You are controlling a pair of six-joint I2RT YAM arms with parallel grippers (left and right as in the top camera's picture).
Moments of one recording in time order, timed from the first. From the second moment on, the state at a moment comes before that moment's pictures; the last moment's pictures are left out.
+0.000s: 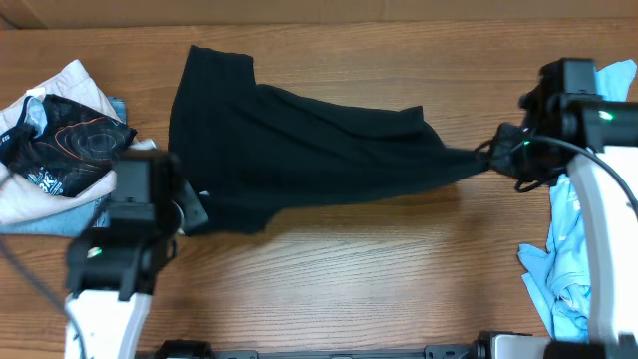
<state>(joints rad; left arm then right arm) -0.08 1.02 1.10 -1.06 -0.14 -0.50 -0.07 1.49 1.54 -1.36 -0.10 0.29</state>
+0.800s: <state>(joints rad) -0.08 0.88 1.79 -1.21 -0.18 -0.41 -0.07 1.07 1.96 -1.32 -0.07 0.30</state>
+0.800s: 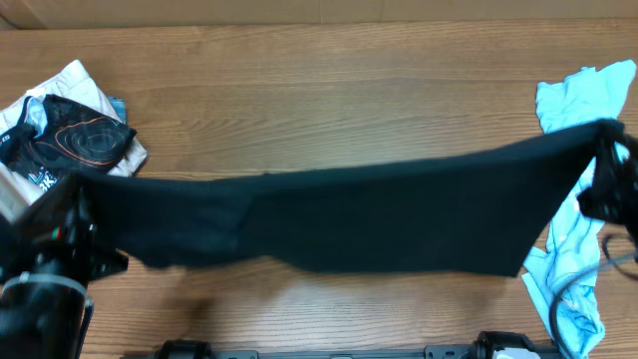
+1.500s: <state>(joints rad) -0.02 1.69 1.88 -0.61 0.05 -0.35 -0.07 1.77 2.03 -0.96 -0.07 0.34</state>
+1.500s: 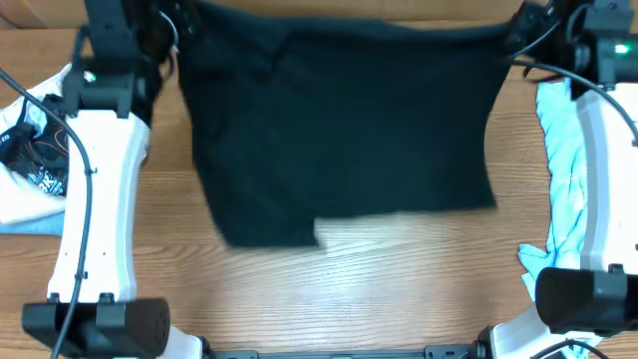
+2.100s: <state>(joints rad) 0.00 1.72 2.26 -1.48 0.25 -0.22 -0.07 1.76 2.22 -1.50 0.06 0.33</state>
